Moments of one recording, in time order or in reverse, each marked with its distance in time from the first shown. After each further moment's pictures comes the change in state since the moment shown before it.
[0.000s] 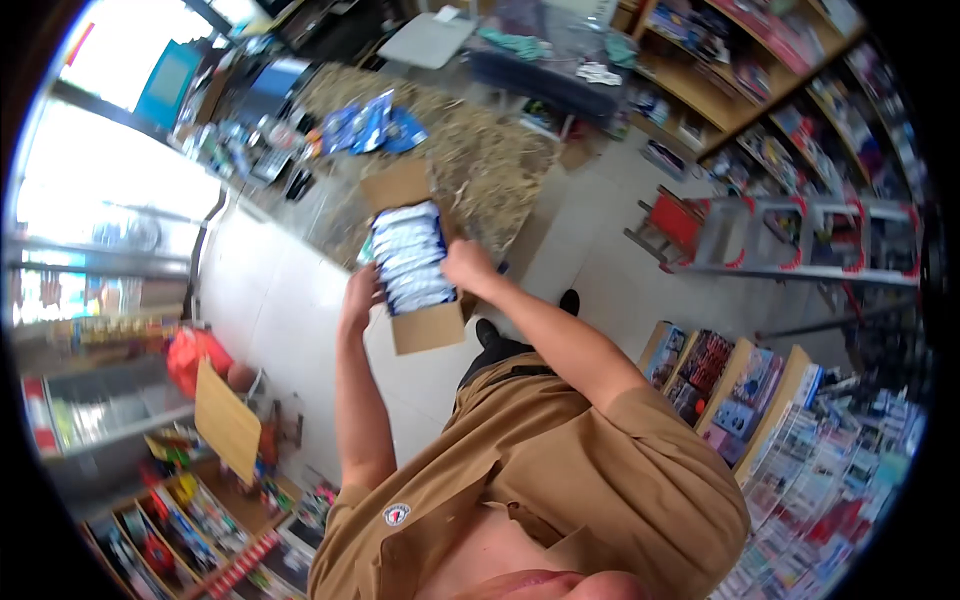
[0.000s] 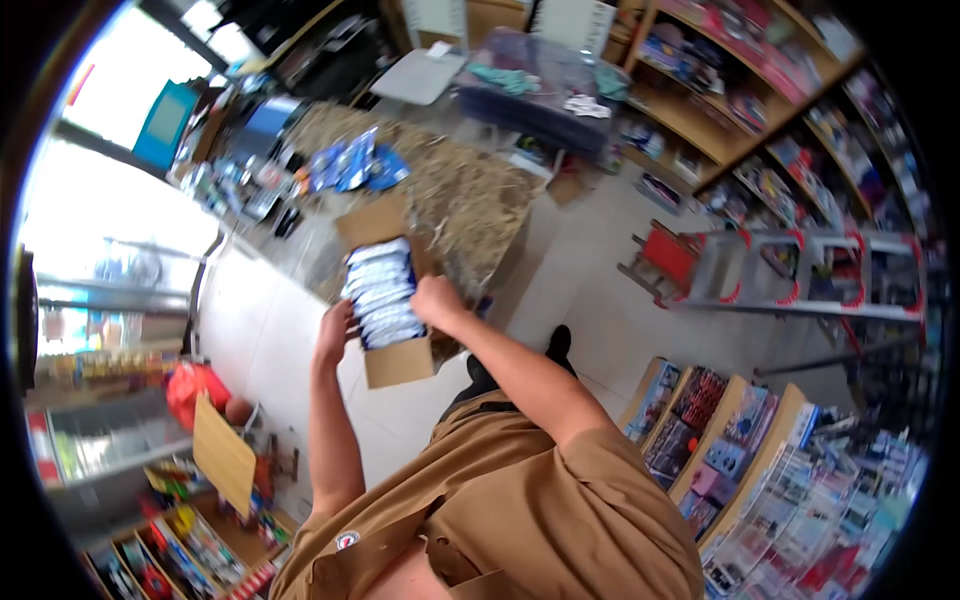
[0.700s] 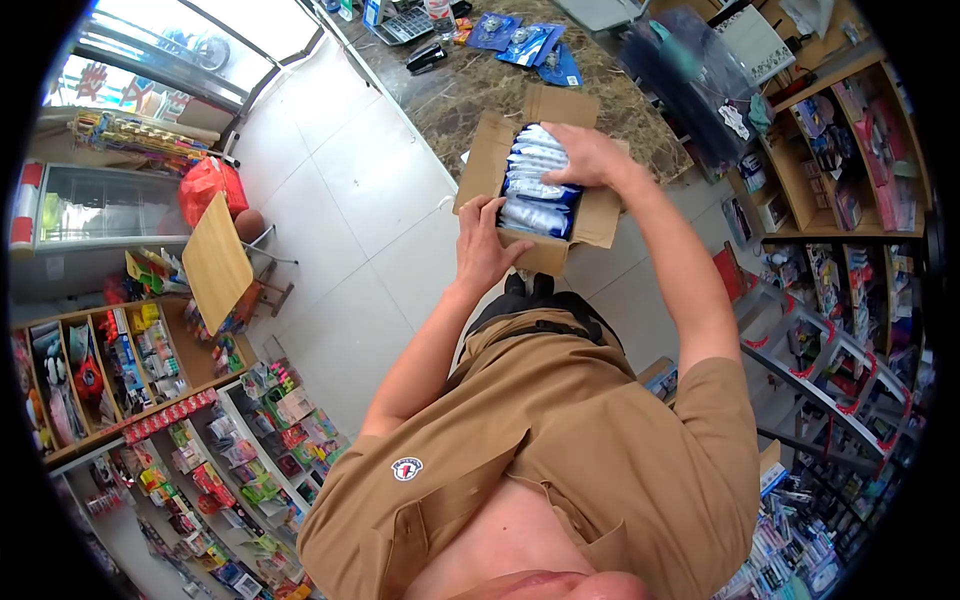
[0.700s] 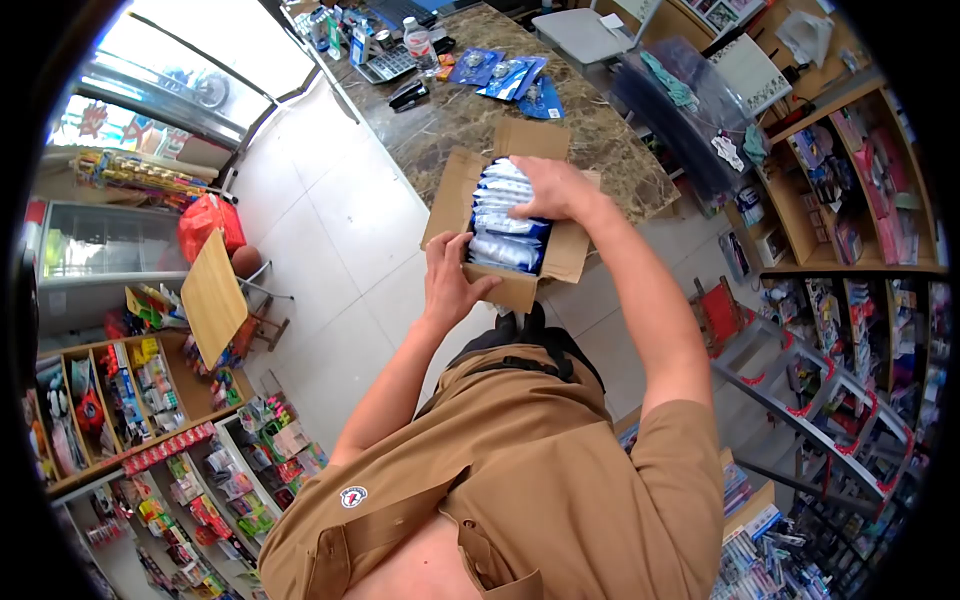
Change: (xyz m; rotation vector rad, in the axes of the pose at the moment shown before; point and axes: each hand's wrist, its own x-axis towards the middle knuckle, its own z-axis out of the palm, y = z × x) left_hand -0.111 -0.030 0.041 0.608 0.446 0.682; right_hand 0.078 -0.086 -0.057 -0.523 -0.388 -0.662
